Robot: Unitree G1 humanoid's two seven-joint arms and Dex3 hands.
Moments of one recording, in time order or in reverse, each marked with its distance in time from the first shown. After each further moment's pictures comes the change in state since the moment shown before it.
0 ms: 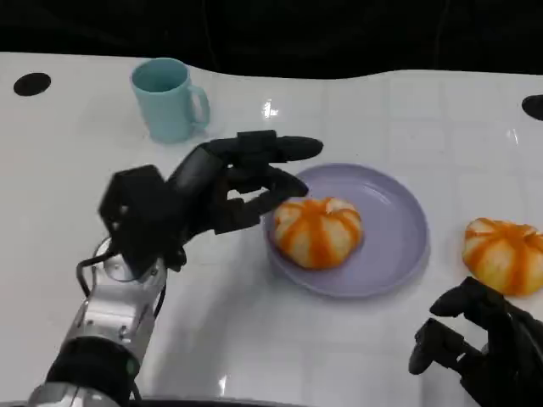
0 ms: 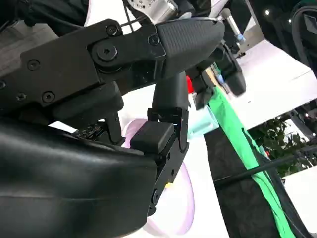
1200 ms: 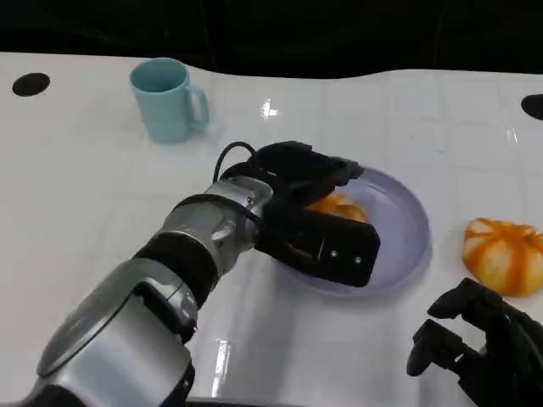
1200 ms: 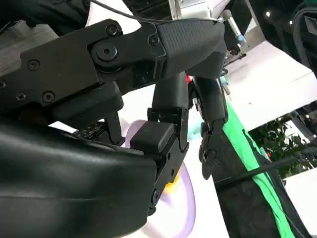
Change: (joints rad) left arm -0.476 -0.090 -0.565 0.497 0.924 0.217 0.495; right arm 0.003 -0.001 0.007 0.002 -0.003 -0.009 0.005
